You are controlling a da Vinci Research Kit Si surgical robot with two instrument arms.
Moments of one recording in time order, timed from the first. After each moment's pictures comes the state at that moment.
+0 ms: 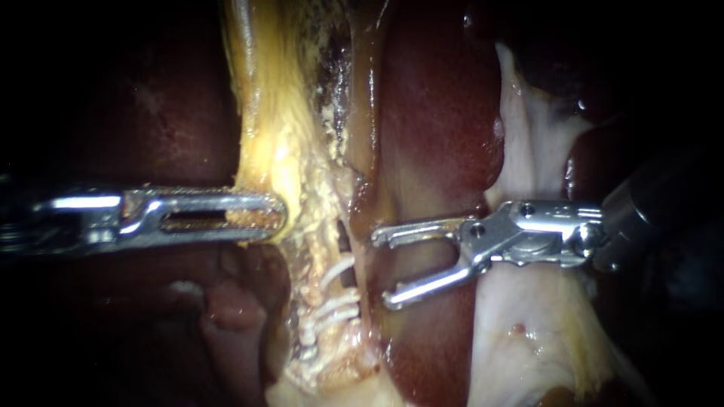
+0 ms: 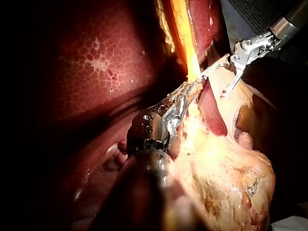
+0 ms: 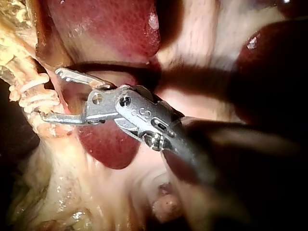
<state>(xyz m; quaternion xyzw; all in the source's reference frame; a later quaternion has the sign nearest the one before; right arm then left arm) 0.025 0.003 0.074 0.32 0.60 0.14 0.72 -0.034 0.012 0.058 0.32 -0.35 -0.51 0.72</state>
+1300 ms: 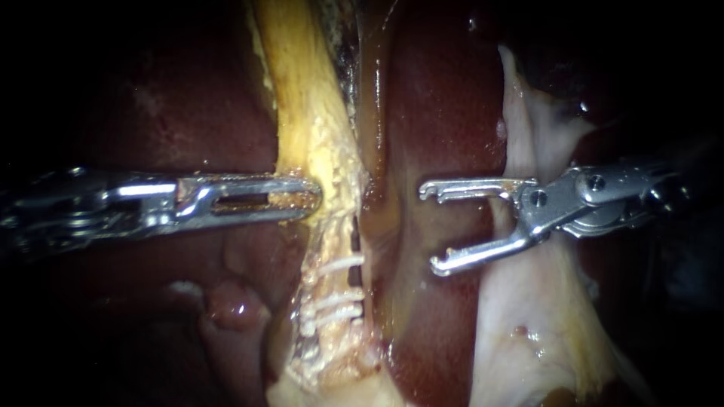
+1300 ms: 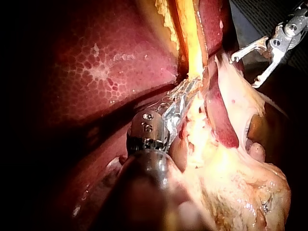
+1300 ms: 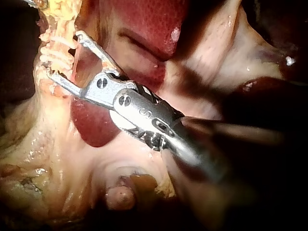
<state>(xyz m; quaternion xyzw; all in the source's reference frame) 0.020 0.006 0.068 0.23 0.63 0.10 0.73 -0.037 0.012 0.066 0.33 -0.33 -0.50 0.73</state>
